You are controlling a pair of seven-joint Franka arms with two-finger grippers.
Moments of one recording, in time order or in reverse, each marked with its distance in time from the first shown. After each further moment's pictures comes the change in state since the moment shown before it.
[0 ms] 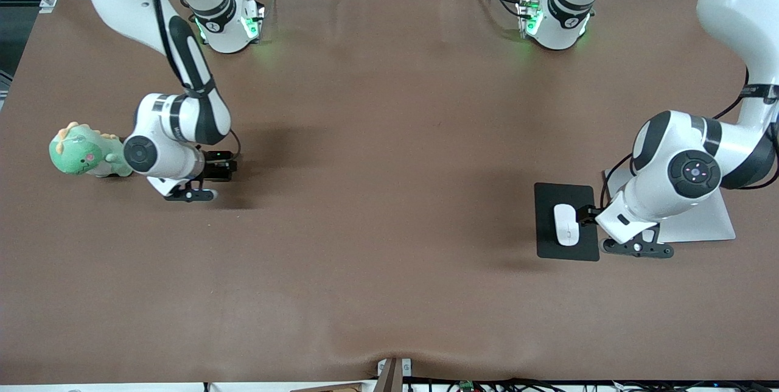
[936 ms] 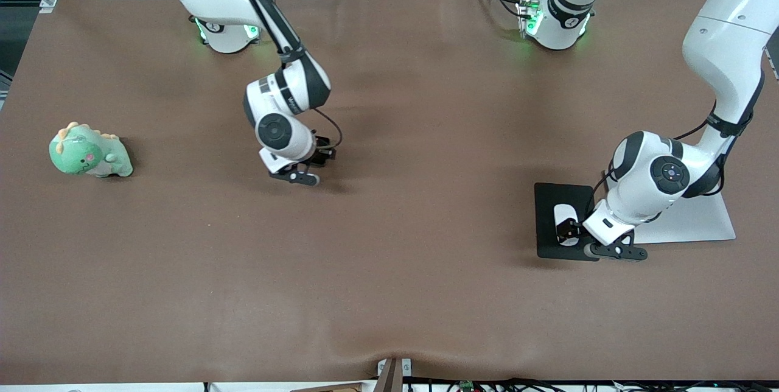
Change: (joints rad) left arm 0.065 0.163 0.020 -0.142 0.079 0.451 -0.050; right arm 0.118 0.035 0.345 0.127 0.001 -0.017 0.670
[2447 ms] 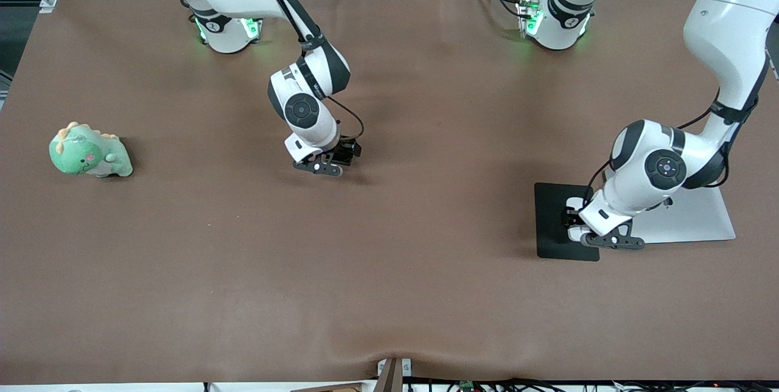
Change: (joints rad) left arm 0.000 -0.048 -0.013 -0.073 -0.015 -0.047 -0.022; right arm 0.095 0.037 0.073 0.018 -0.009 0.170 0.171
